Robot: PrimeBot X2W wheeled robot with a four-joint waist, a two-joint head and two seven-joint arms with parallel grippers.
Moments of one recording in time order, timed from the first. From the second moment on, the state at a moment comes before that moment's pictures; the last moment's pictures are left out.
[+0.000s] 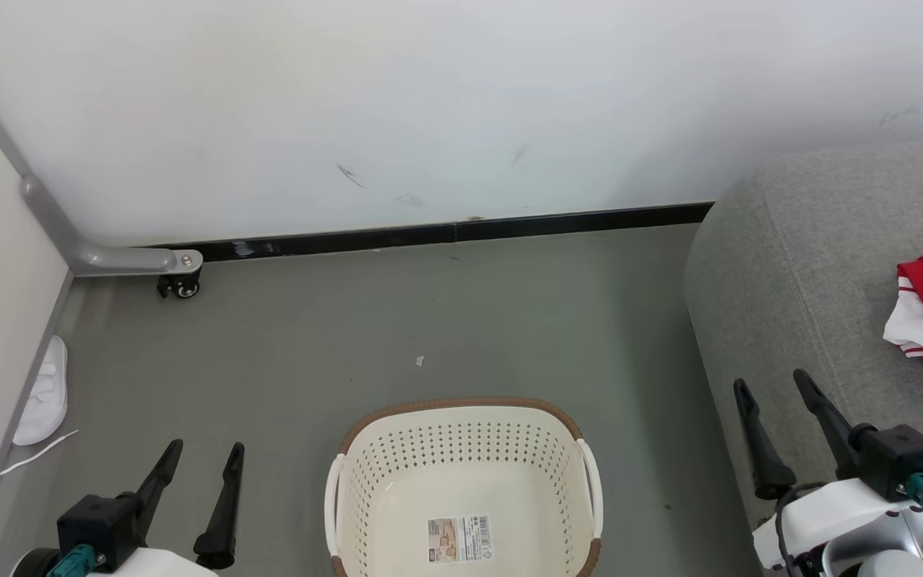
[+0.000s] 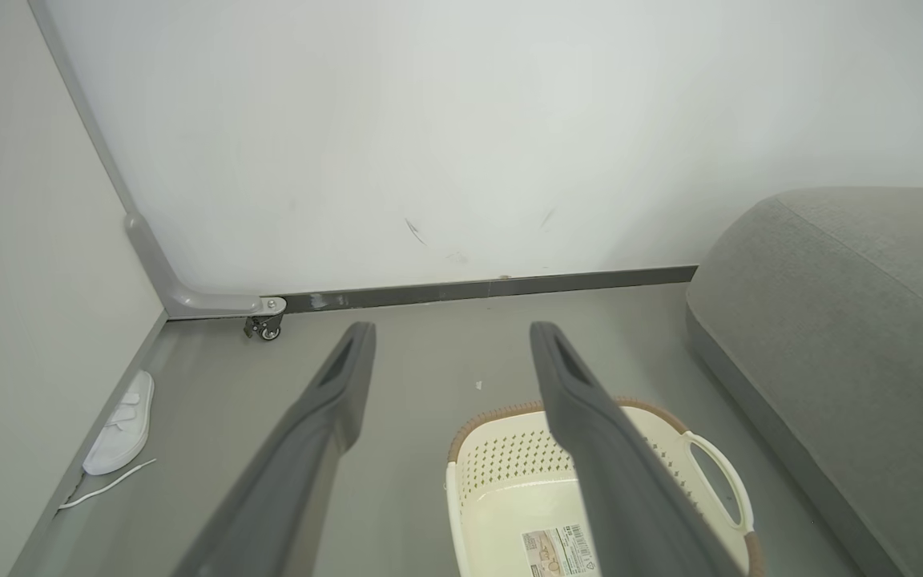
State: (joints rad) left arm -0.07 0.43 -0.50 0.08 -0.72 0.22 -0.24; right arm -0.04 -0.05 -0.05 0.17 0.02 0.13 -0.26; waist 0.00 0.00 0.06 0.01
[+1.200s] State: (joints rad) left arm -0.05 0.40 -0.43 0.14 -0.71 0.17 -0.25; right arm -0.02 -0.04 -0.05 0.14 0.02 0.13 -0.26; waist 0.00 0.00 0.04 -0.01
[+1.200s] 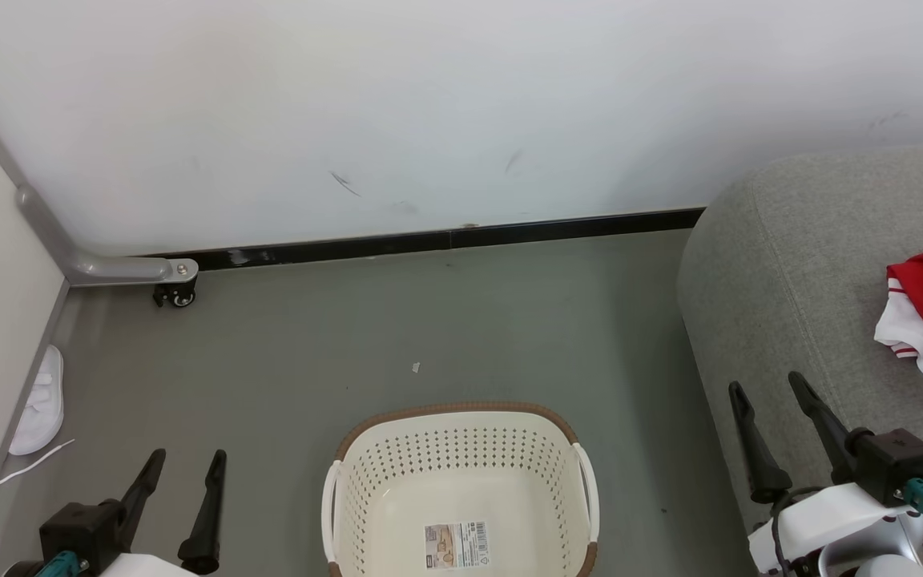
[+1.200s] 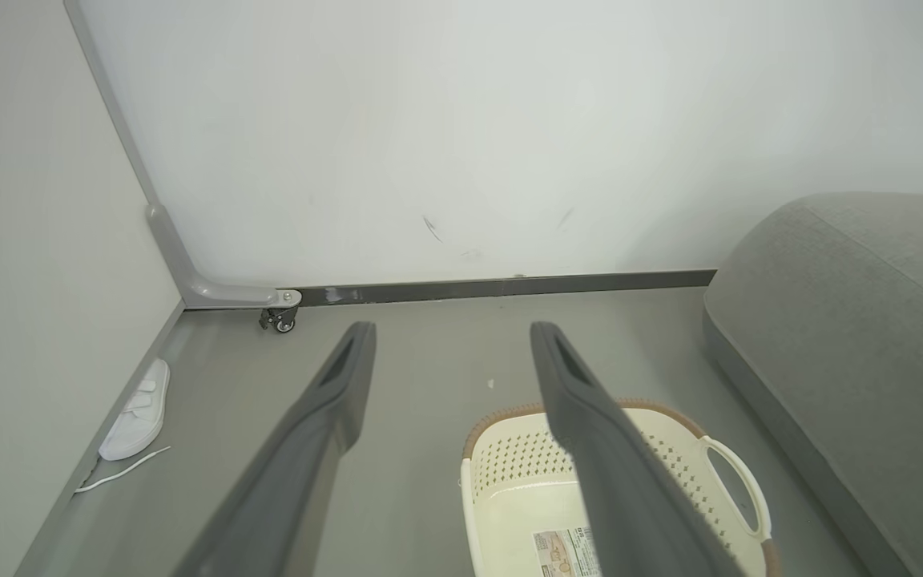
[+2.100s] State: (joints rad) left arm -0.02 0.33 -0.40 0.19 -0.70 0.17 -0.25; right arm 0.00 -0.02 -0.05 0.20 0.02 0.13 -0.25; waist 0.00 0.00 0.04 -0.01
